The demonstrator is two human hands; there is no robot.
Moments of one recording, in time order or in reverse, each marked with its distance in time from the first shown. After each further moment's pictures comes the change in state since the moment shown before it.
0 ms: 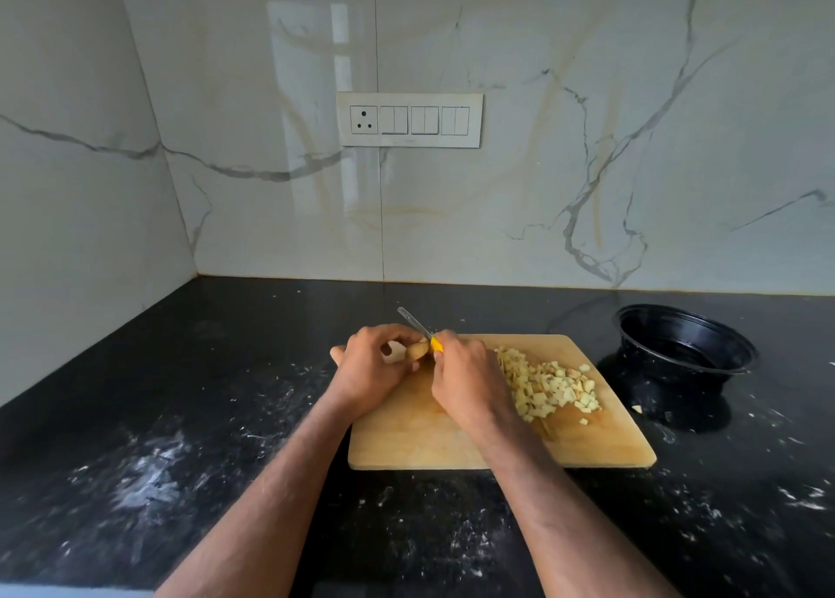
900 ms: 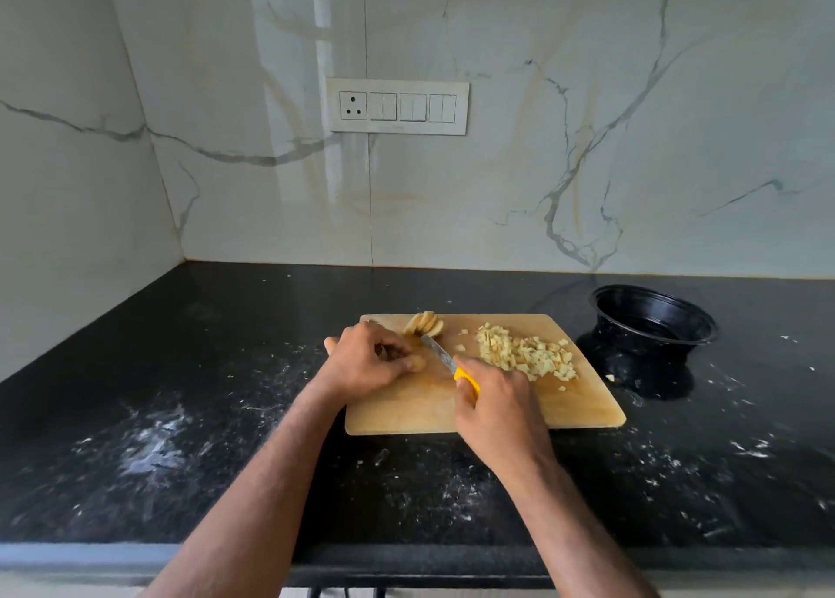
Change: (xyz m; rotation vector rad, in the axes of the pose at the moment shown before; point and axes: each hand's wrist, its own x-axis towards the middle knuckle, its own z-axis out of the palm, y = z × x) left_hand -0.019 0.003 -0.008 0.120 -0.148 -0.047; right_hand -0.085 0.011 -0.042 0.128 0.080 0.054
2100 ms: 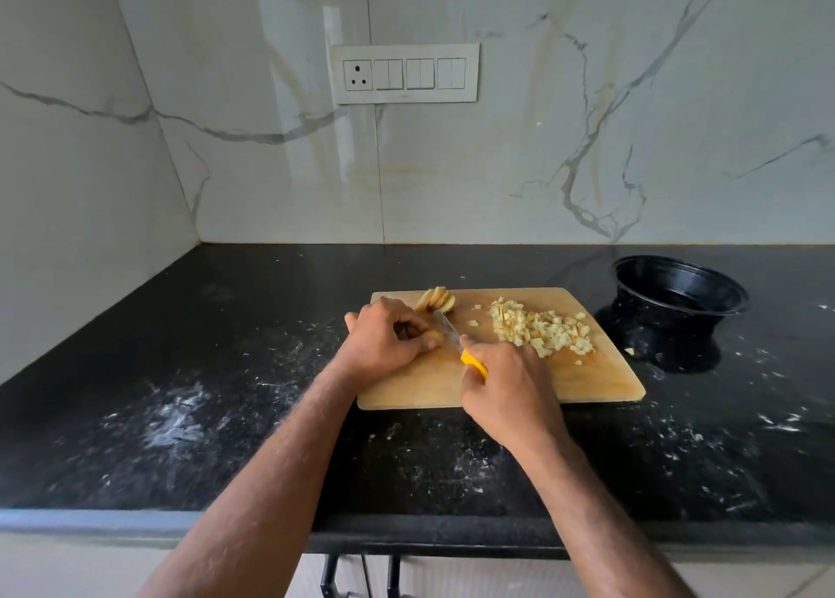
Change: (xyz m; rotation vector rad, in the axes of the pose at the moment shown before) left_hand -0.002 0.004 0.011 0.057 0.078 0.076; right_hand -0.001 0.001 0.001 -0.027 -0.108 0.048
